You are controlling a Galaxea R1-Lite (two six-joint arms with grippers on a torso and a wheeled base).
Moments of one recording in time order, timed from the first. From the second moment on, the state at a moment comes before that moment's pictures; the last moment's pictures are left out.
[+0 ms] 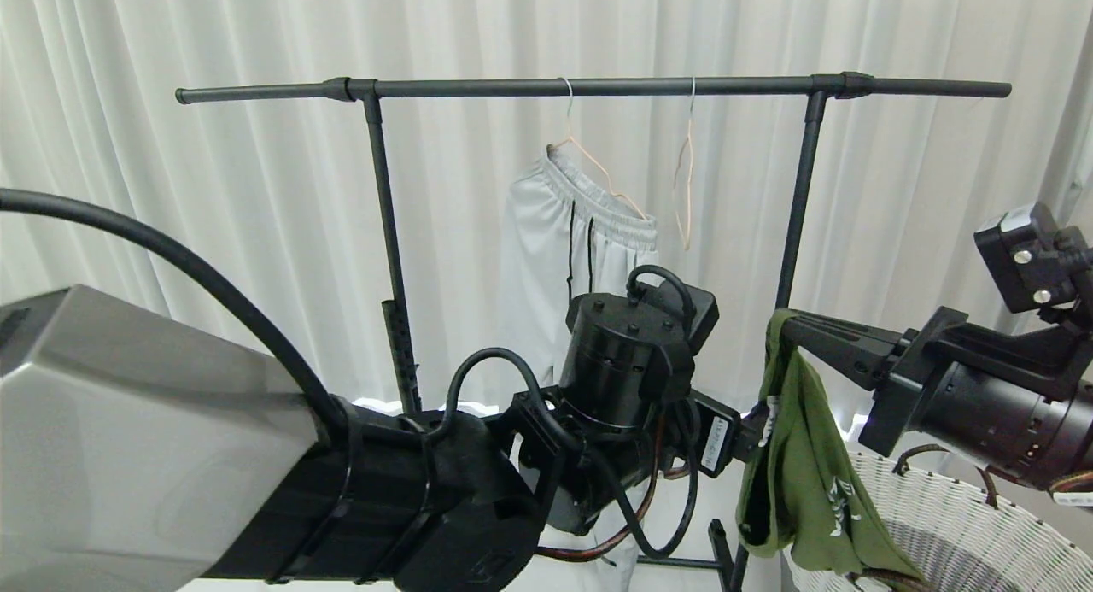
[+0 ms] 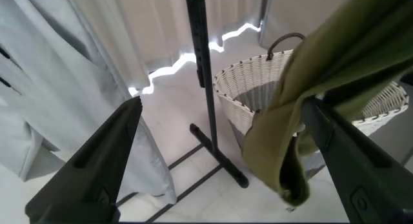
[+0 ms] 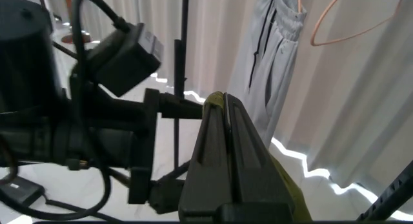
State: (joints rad) left arm -0.92 2.02 -1.14 -0.56 0.11 -0.05; right arm 0.71 1.33 -0.54 -0.80 0.10 0.07
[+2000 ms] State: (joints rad) left arm -0.85 2.21 -0.79 -1.24 -0.22 -0.11; right arm 0.76 1.31 -0.55 -0.80 0.10 0.10
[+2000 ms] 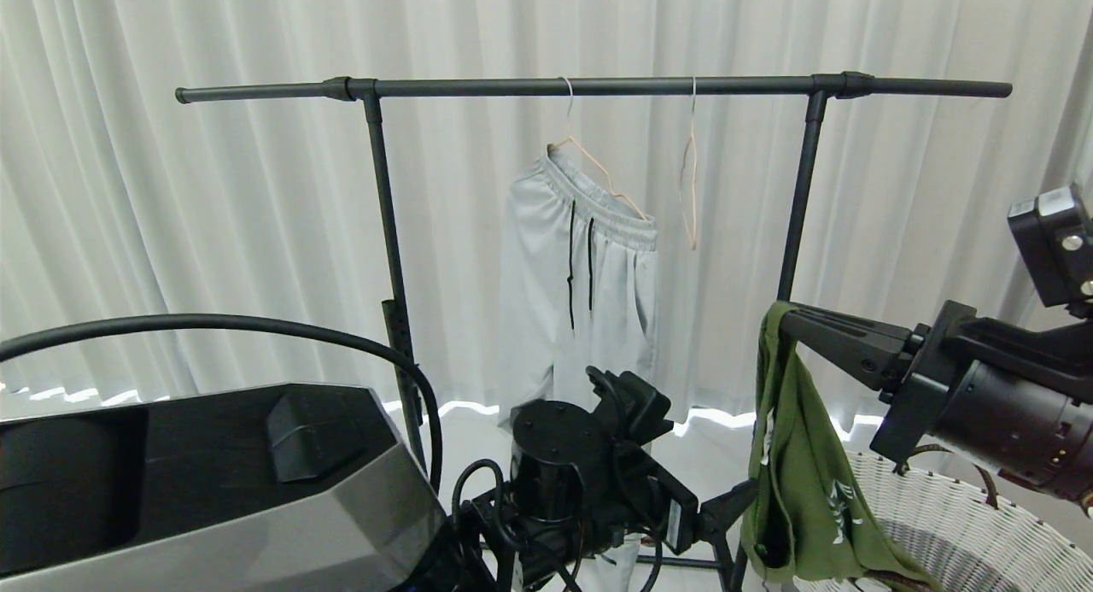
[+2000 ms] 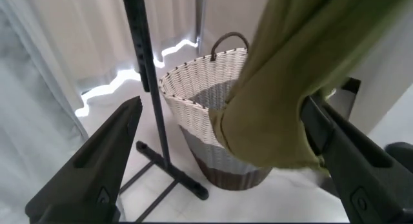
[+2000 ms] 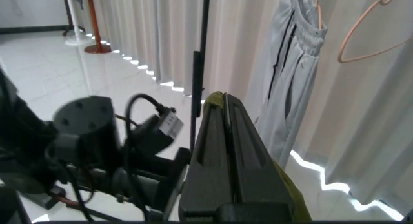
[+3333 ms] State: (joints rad) left arm -0.83 2.18 -0.65 -1.23 -0.16 -0.11; right arm 0.88 1.49 -0.59 -0.90 0.10 0.10
